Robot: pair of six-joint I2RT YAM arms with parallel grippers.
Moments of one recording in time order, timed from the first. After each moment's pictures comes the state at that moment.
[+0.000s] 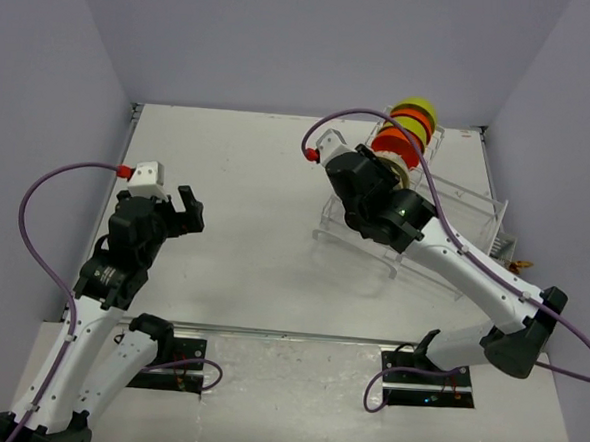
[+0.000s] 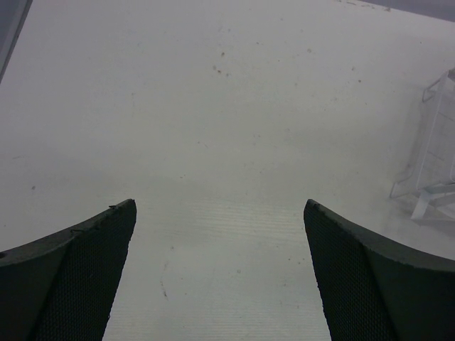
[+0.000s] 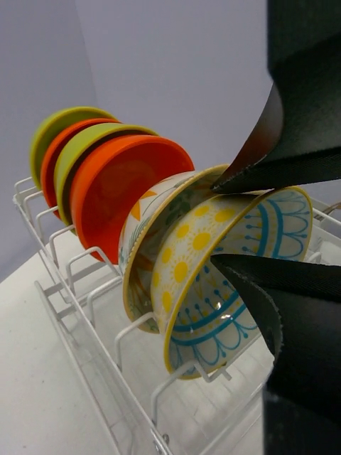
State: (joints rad) left arm -0.28 0.64 0.80 -0.54 -0.23 -0.31; right arm 0.89 1.39 1.49 -0.74 0.91 -0.43
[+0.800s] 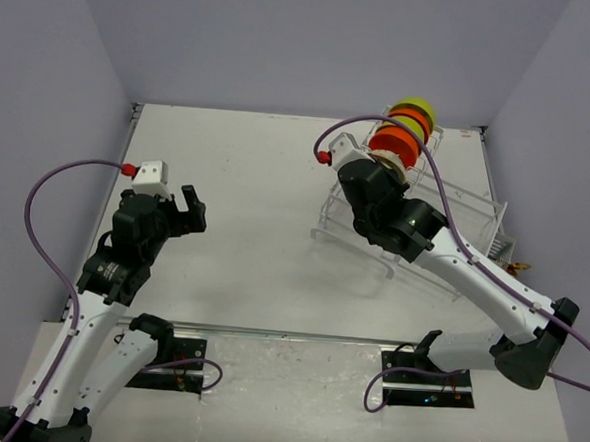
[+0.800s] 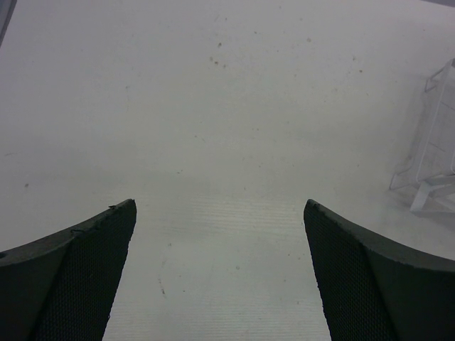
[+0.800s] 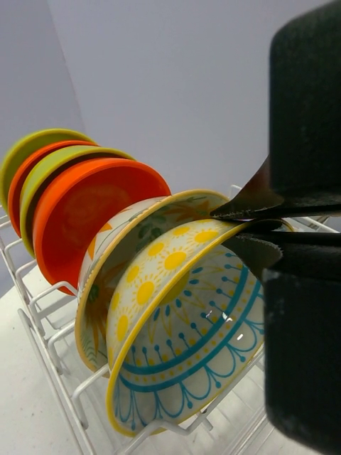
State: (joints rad) left arm -0.28 0.66 0.80 -0.54 -0.22 -0.31; right arm 0.87 1.31 1.38 -0.66 0.98 -0.47
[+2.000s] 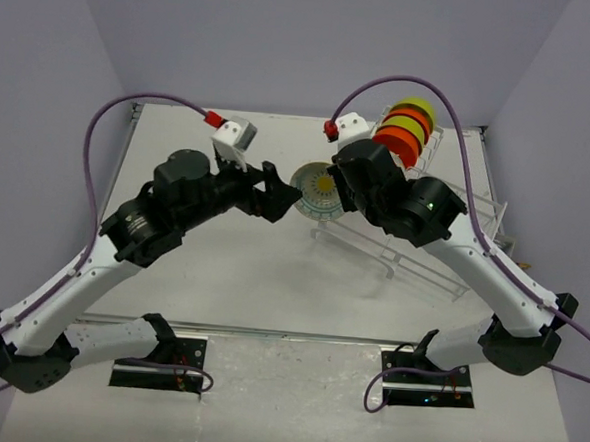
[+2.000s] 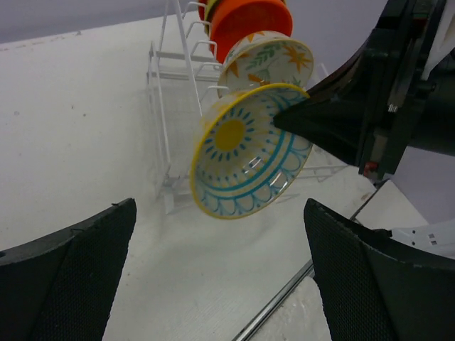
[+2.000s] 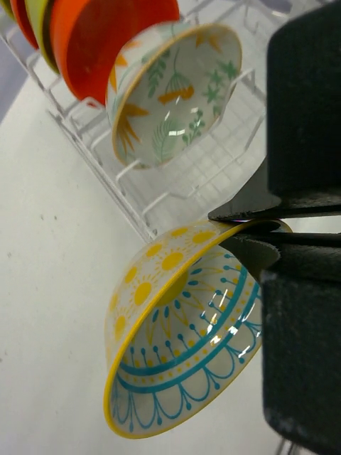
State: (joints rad) left arm -0.73 1.01 1.29 -0.45 0.05 -0.39; right arm 0.93 1.39 1.75 -1.00 0.57 0.15
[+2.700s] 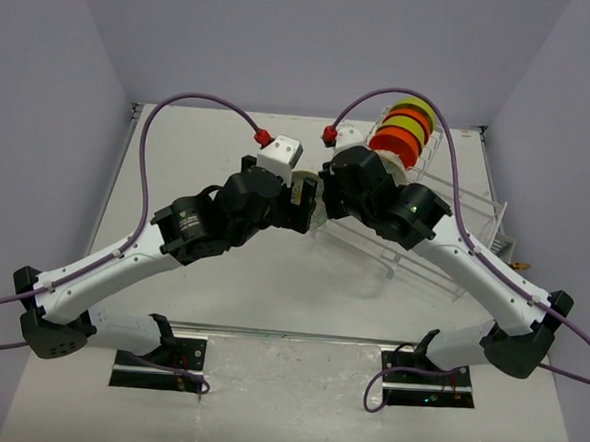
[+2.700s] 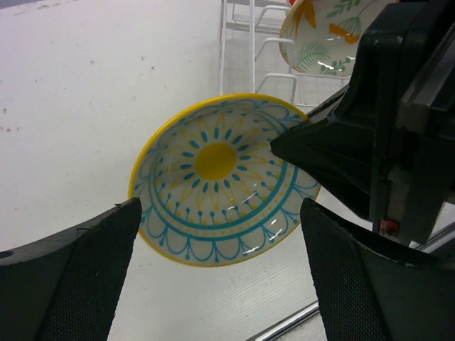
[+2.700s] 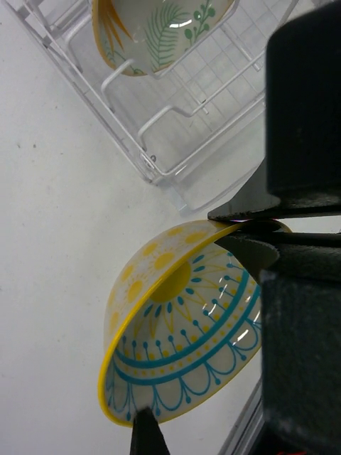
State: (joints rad) left arm -1.04 1.26 1.43 -0.65 -0.50 -0.40; right arm 0.89 1.38 1.59 -0.85 0.34 0.35
